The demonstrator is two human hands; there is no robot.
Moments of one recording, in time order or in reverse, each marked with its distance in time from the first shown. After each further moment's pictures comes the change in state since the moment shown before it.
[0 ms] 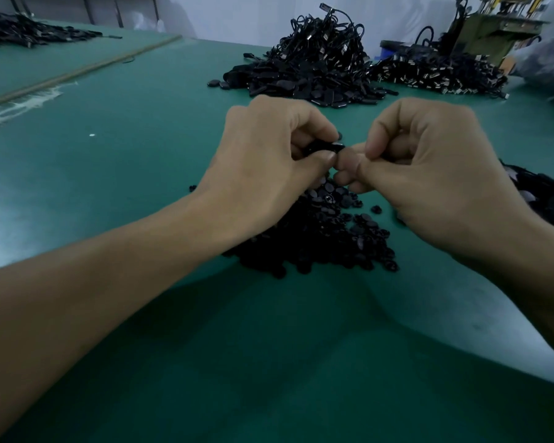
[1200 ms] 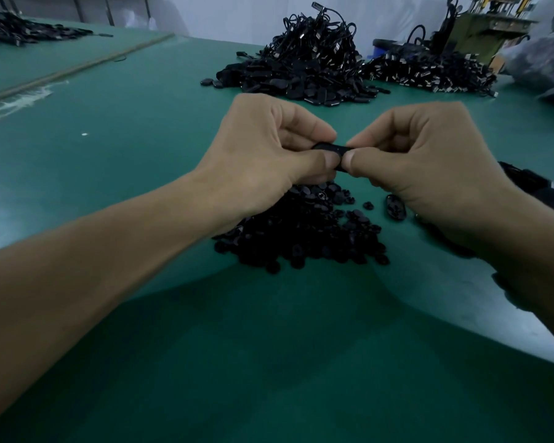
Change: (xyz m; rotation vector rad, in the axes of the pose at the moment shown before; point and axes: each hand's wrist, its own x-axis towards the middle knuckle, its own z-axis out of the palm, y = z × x) left_hand 0.003 0.006 -0.001 -0.418 -0.131 -0.237; right_hand 0.007 0.011 -0.009 0.071 -0.006 0.074
